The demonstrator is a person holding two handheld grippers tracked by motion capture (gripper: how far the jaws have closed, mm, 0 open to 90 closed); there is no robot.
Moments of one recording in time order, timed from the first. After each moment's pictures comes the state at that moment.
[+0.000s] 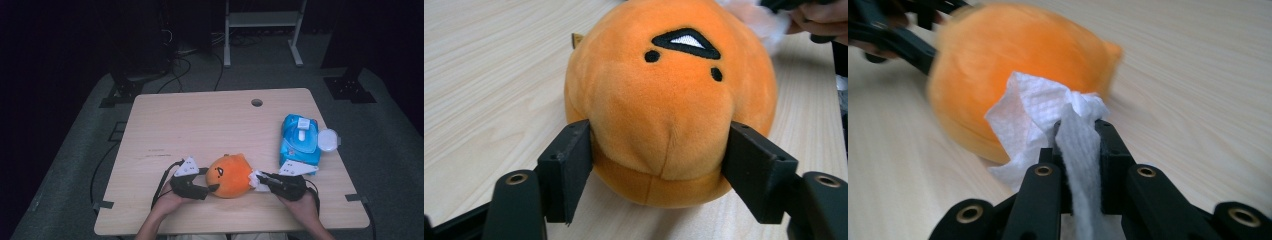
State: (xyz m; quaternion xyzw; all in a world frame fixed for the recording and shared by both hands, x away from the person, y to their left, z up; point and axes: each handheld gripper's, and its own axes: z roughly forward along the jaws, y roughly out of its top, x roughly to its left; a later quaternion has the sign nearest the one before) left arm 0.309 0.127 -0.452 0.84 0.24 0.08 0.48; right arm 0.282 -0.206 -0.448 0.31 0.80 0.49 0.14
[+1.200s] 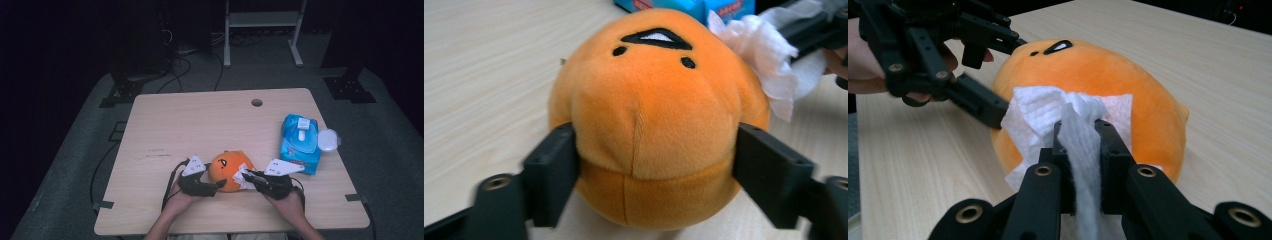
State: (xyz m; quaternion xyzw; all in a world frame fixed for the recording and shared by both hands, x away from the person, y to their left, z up) left arm 0.309 0.109 -0.450 0.81 0.28 0.12 0.50; right arm 0.286 -0.172 -0.438 0.28 0.80 0.51 0.15
